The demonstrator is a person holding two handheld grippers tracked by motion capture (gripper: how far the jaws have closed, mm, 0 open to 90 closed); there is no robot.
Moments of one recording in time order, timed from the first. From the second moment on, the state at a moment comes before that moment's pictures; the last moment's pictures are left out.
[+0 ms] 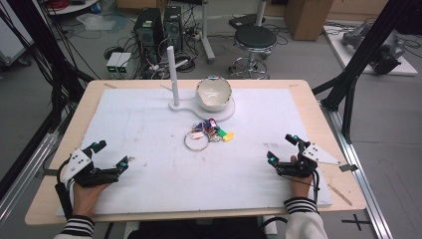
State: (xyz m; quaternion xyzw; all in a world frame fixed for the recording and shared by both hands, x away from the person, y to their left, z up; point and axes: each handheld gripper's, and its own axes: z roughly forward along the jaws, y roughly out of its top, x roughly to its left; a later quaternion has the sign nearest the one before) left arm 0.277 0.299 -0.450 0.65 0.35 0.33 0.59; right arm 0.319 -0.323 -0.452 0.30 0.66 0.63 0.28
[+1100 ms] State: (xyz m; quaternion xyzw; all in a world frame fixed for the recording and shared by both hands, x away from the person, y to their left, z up) left arm 0.288 0.287 -0.411 0.65 0.35 0.31 0.60; right arm 0.319 -0.324 -0.452 0.31 0.66 0.63 0.27
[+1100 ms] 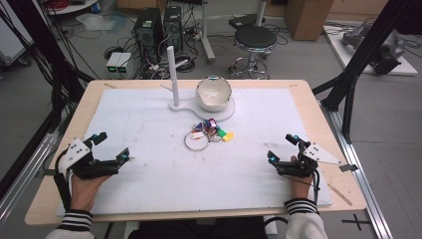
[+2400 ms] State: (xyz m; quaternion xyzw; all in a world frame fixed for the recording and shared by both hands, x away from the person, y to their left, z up) left arm 0.422 0.148 -0.318 0.85 0.29 0.17 0.42; right arm 0.319 -0.324 -0.452 0.31 0.66 0.63 0.27
